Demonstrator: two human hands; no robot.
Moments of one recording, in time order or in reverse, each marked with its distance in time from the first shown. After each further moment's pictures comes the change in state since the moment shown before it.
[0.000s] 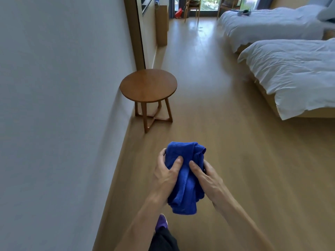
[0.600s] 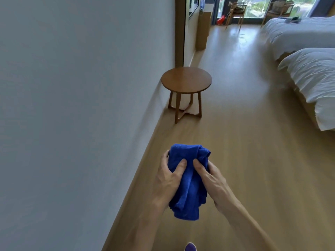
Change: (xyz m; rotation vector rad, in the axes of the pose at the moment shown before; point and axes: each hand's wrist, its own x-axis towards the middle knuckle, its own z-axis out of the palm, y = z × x) left_hand -0.250 -0.028 -0.088 0.049 0.176 0.040; right_hand -0.205 0.040 0.076 0.012 -0.216 -0.032
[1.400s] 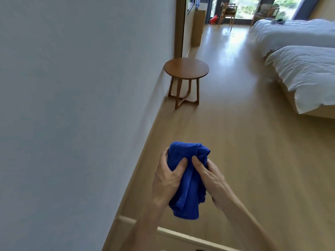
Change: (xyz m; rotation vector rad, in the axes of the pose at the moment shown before) left_hand -0.260 -0.077 -0.117 -0.033 -0.033 0.037; right_hand -0.256 0.085 0.123 0.011 0.045 0.005
